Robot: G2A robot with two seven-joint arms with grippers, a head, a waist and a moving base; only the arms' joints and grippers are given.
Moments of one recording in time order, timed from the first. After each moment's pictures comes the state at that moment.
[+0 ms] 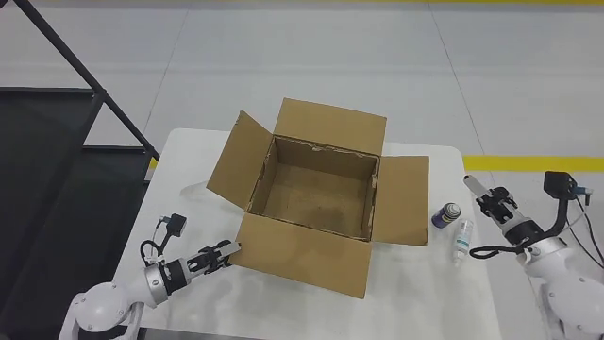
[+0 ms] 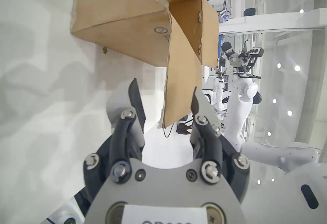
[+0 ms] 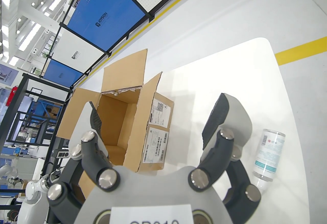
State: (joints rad) left arm 1.31 -1.23 -1.71 -1.55 0.01 -0.26 -1.14; right arm -1.35 -1.15 1.82 -1.87 -0.39 0.00 0.55
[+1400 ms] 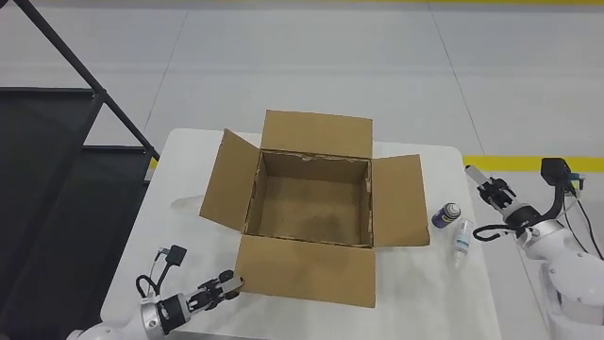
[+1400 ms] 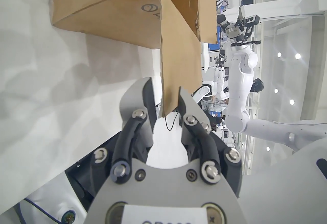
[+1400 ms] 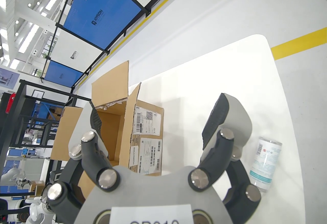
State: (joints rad) left arm 1.56 -1.17 -1.71 -1.73 -0.04 -0.37 -1.04; right arm -1.21 -1.12 1.79 -1.71 -0.35 0.00 0.59
